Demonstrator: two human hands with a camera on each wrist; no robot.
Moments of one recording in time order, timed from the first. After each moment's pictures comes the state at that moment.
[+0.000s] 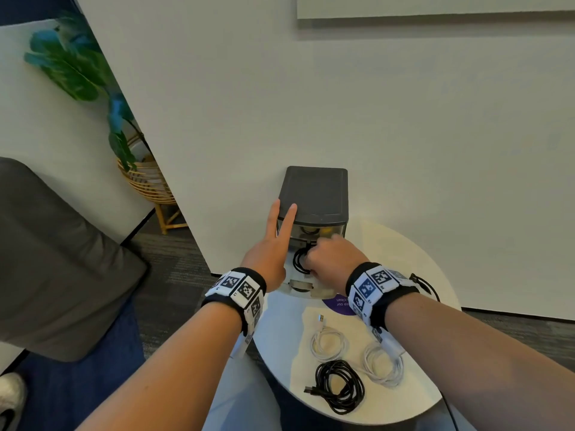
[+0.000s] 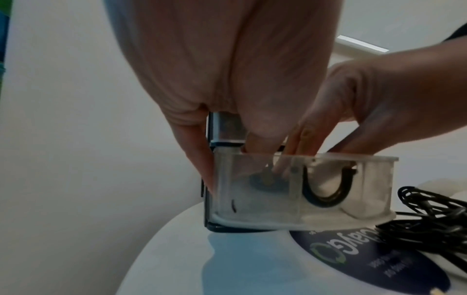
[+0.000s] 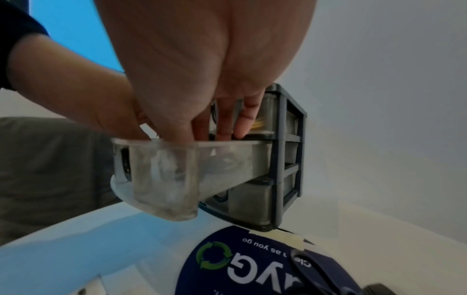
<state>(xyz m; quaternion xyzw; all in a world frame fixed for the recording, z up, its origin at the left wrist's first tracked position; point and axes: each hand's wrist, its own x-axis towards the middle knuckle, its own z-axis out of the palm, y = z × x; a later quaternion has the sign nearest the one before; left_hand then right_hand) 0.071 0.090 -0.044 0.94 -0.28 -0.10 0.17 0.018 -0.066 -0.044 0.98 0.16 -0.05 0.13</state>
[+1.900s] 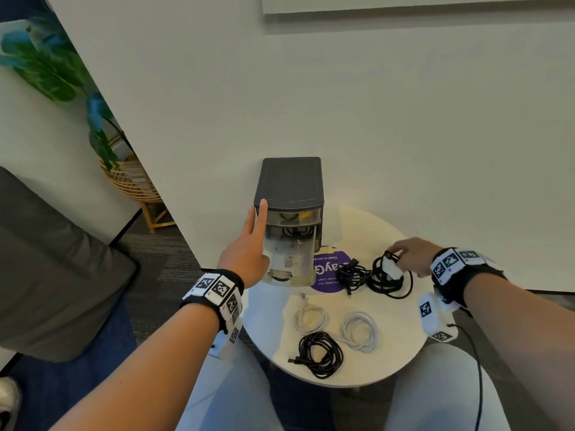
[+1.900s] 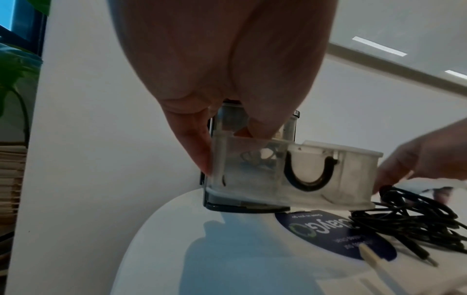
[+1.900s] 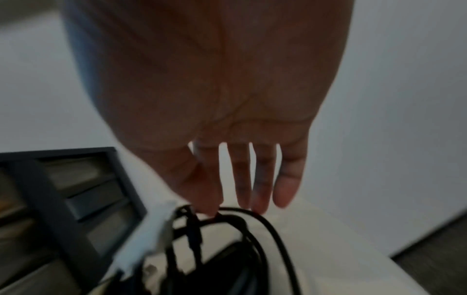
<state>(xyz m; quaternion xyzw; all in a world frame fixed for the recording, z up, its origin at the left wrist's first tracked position) 0.050 0.104 -0.054 0.94 -0.26 -0.09 0.20 -0.062 -0.236 -0.066 0.90 -0.27 -0.23 -0.24</state>
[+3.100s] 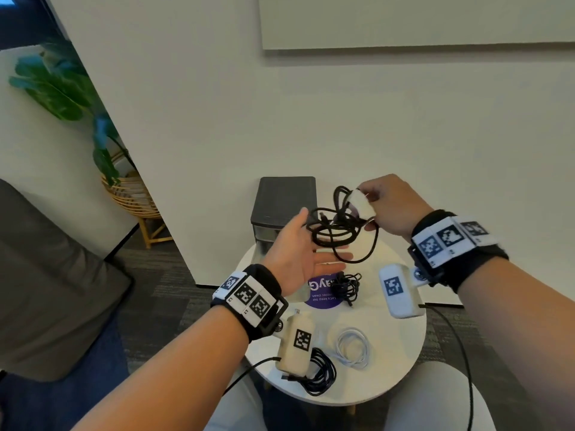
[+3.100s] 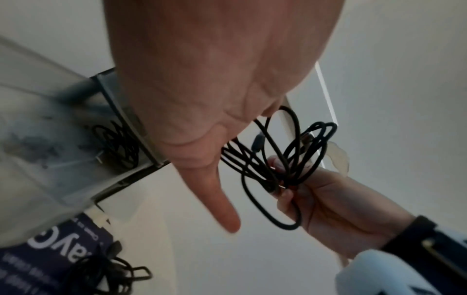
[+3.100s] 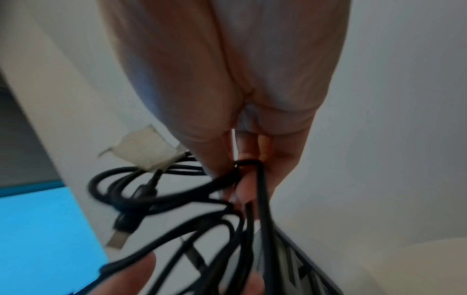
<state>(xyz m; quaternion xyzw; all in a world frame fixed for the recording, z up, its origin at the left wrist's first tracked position) -0.004 0.024 0.019 0.50 -0.07 -0.46 0.73 -0.048 -0.166 0.077 0.91 -0.12 0.07 -0.38</state>
